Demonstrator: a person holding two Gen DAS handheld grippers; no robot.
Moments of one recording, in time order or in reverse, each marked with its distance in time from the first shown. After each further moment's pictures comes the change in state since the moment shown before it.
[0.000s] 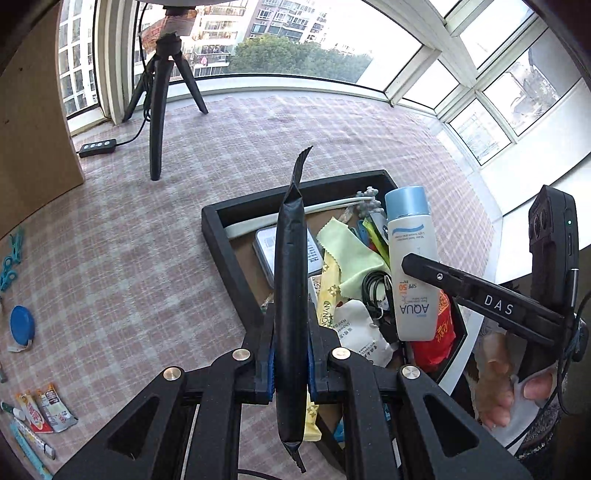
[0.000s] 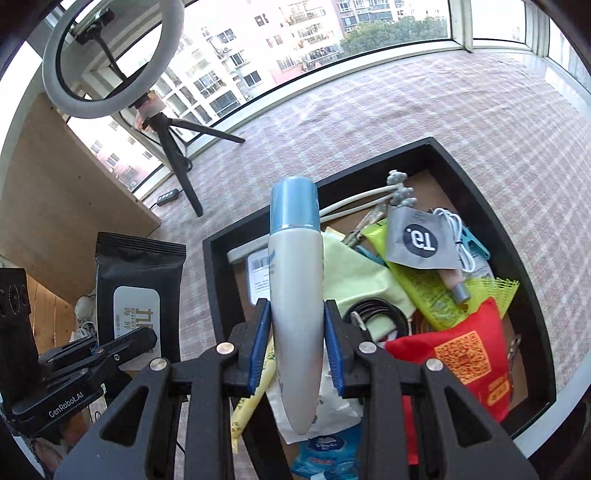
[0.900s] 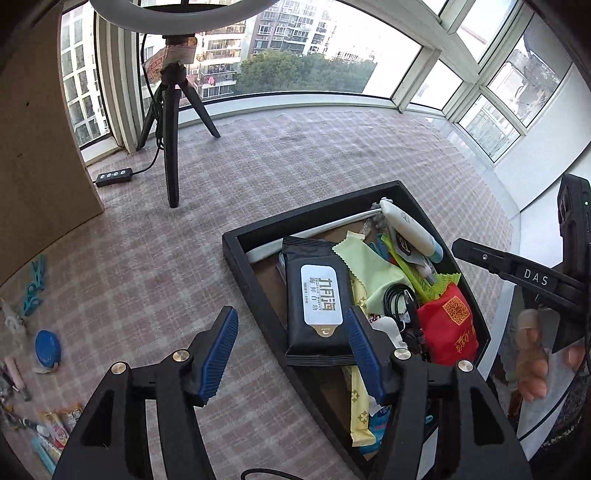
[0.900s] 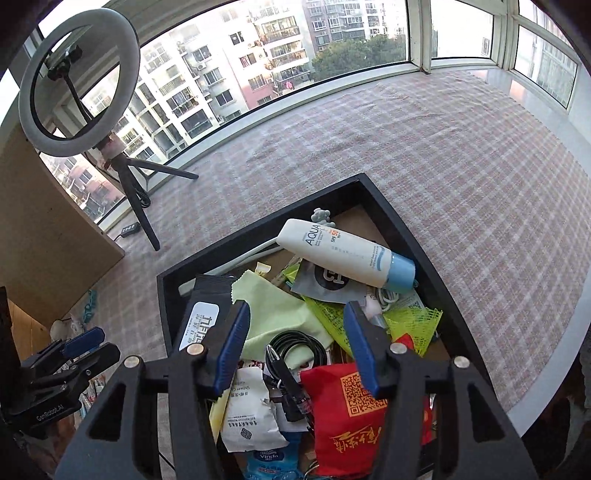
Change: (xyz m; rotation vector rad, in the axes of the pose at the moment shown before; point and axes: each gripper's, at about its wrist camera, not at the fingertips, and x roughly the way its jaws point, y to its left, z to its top) left arm -0.016 0.011 0.004 0.034 -0.072 0.124; right arm -0.028 -0.021 0.019 -0.004 -0.070 -0.105
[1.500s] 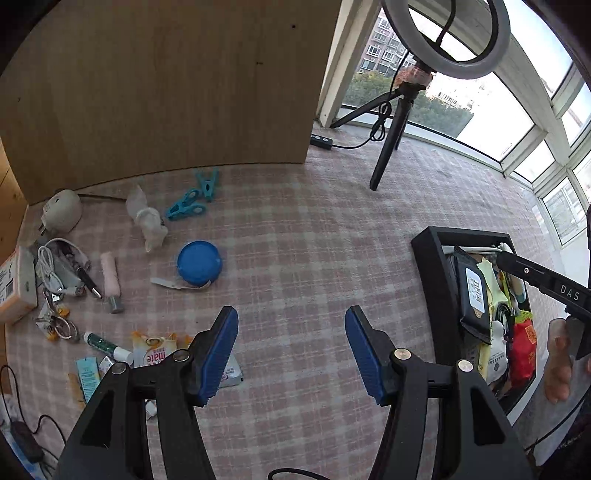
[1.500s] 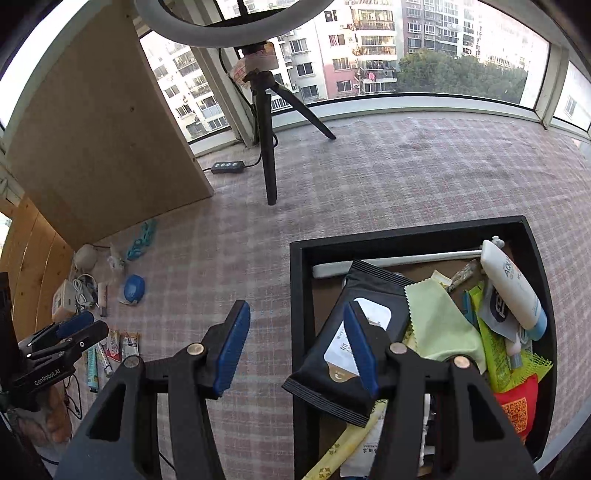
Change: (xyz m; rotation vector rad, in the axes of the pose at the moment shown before) left arm -0.068 0.179 -0.082 -0.347 -0.063 0.233; right arm 0.046 0.173 -0.022 -0.345 0.089 0.150
